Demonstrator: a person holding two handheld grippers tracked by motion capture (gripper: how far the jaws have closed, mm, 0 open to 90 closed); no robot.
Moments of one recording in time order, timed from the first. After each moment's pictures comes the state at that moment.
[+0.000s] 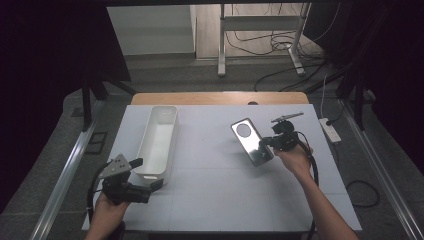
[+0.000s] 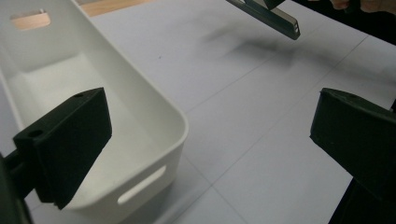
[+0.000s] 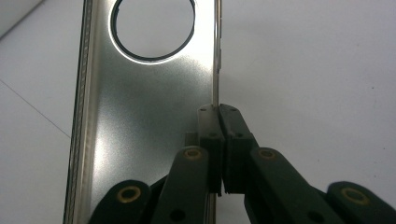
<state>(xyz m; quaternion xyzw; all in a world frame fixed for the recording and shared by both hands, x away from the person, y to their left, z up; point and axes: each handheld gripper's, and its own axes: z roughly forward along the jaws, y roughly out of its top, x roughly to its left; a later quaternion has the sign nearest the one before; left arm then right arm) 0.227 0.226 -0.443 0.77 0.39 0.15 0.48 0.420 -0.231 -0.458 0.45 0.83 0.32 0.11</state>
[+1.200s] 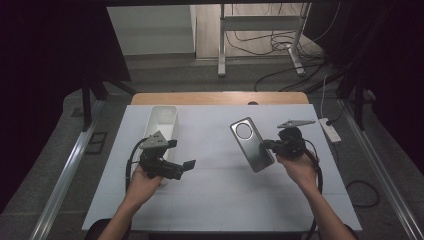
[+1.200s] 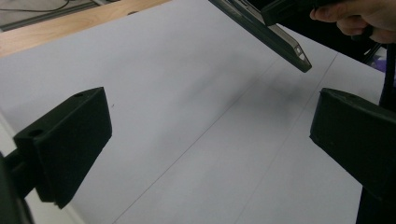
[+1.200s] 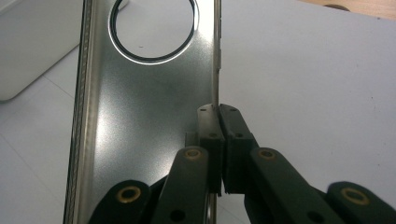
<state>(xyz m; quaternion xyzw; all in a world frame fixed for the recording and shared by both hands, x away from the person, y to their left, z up) 0.296 0.158 -0.432 0.79 0.35 0.10 0.49 0.373 -0.233 -0.431 0.43 0.81 0.38 0.12</state>
